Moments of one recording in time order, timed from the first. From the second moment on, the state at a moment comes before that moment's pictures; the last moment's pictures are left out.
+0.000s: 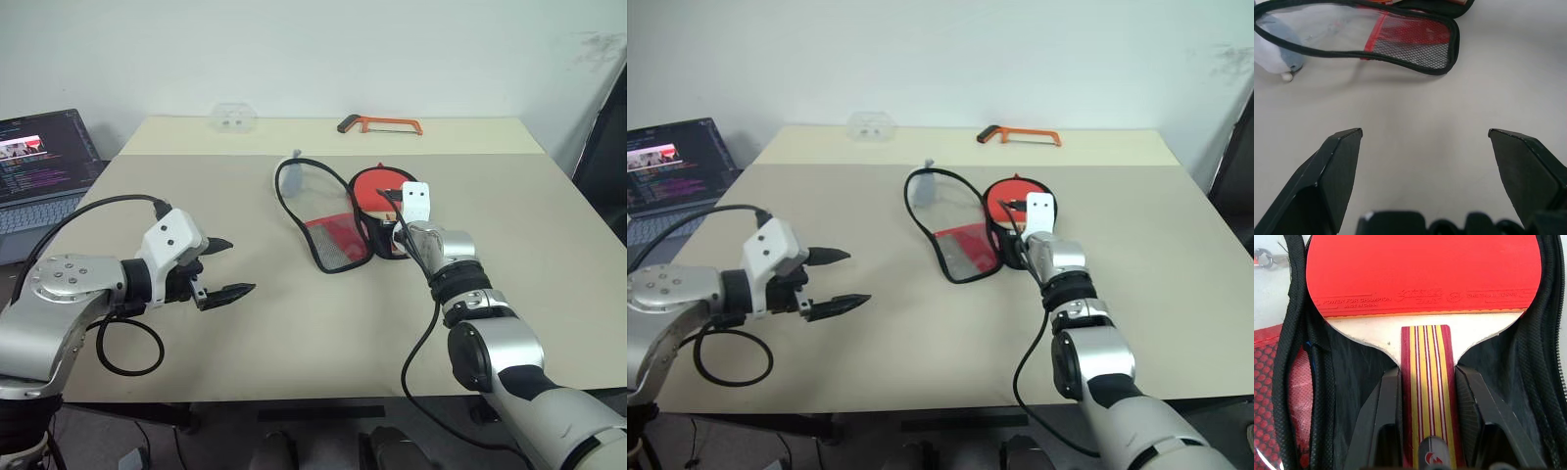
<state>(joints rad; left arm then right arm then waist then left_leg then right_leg) -0.25 1.00 0.20 -0.38 -0.43 0.67 -0.97 -1.11 -0.09 -0.18 0.89 0.14 0.62 -0.07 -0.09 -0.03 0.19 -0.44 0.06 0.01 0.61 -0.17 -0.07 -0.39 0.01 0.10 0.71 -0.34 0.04</state>
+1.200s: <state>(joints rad) -0.87 0.64 -0.21 0.52 0.05 0.28 -0.82 -0.59 -0.69 -0.10 -0.27 0.56 0.78 0.91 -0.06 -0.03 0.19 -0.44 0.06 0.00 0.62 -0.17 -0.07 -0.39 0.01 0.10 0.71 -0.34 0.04</state>
